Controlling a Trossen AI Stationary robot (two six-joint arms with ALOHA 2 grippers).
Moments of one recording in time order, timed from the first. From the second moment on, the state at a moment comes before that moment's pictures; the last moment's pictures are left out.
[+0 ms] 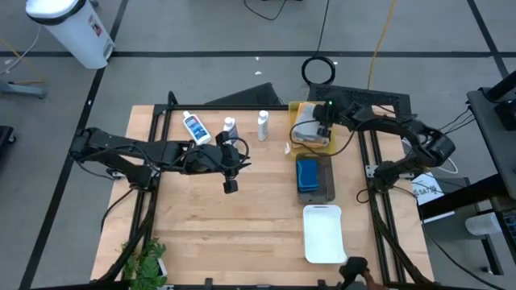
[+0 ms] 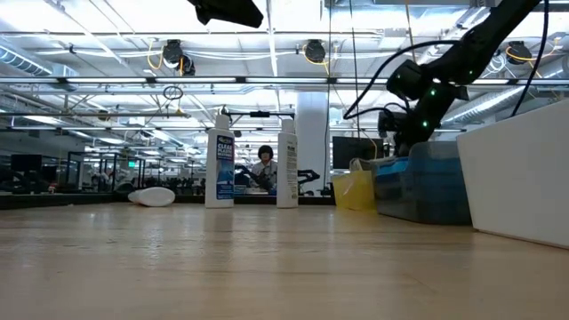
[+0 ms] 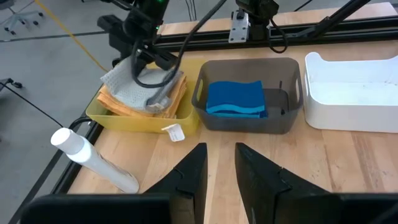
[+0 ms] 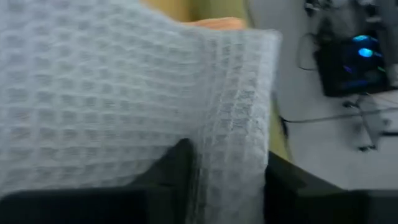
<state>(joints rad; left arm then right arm) -0.13 1.34 1.17 -0.36 -0.37 -0.01 -0.85 1.42 0.74 -0.10 0.13 -0.72</state>
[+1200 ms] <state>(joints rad) -0.10 1.34 1.17 -0.34 -0.37 -0.01 -0.76 1.53 0.82 -0.26 0.03 -0.30</state>
